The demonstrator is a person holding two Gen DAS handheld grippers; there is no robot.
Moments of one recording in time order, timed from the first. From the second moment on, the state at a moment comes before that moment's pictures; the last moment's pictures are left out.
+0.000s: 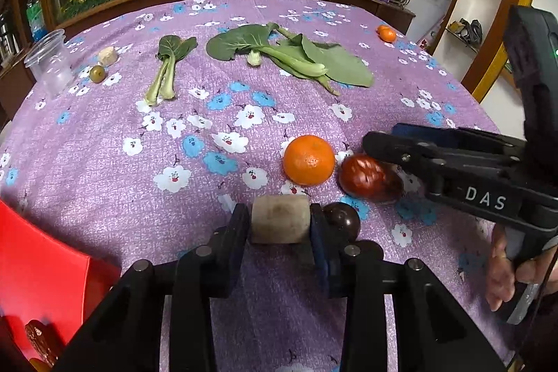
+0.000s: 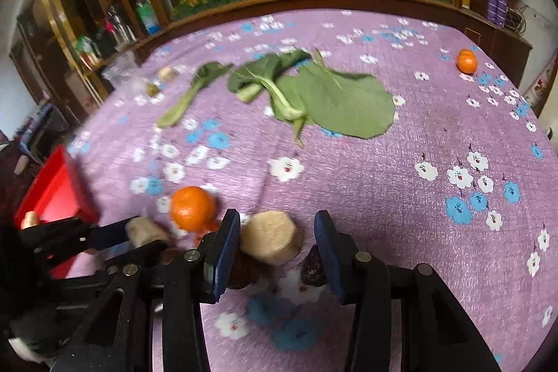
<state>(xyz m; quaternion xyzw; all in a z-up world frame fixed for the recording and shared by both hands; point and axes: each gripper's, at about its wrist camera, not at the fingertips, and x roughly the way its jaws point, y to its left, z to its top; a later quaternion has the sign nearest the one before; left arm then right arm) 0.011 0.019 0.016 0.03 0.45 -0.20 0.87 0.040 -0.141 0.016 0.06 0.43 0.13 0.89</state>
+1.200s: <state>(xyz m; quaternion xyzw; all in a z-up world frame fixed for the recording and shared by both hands) -0.099 0.223 0.073 -0.14 0.37 -0.02 0.92 -0.043 -0.013 0.073 0.09 0.40 0.29 0.86</state>
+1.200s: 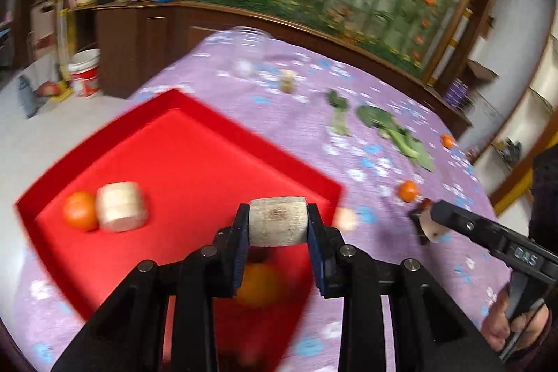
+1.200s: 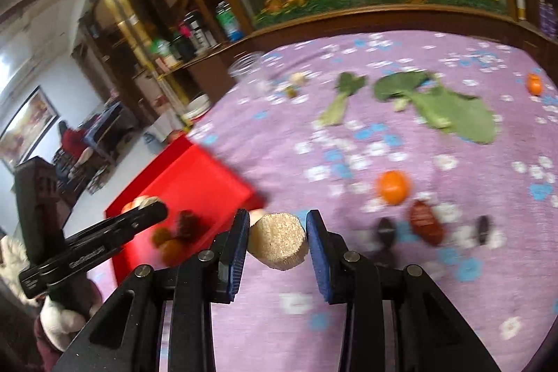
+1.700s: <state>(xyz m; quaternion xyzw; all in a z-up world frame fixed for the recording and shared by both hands) -0.109 0.284 0.049 -0.17 0.39 0.05 0.91 -0.028 0.099 0.043 0.03 0.44 0.32 0.84</state>
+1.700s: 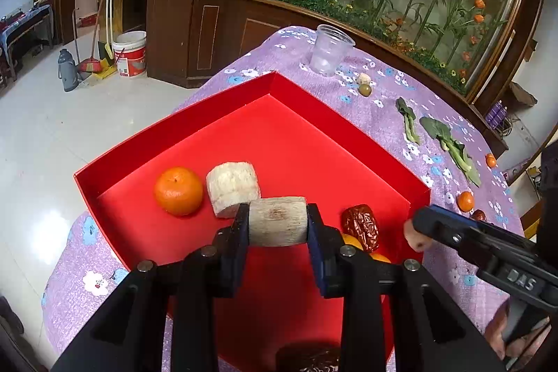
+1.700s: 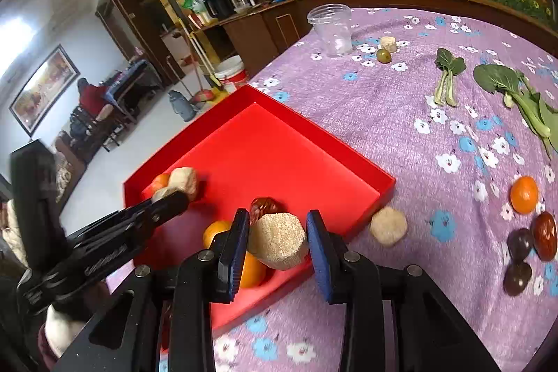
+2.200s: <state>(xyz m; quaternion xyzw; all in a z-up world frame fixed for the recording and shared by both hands) -0.126 0.283 0.066 -0.18 0.36 0.05 0.92 -0.032 0.089 0.059 0.05 0.40 0.31 0.86</state>
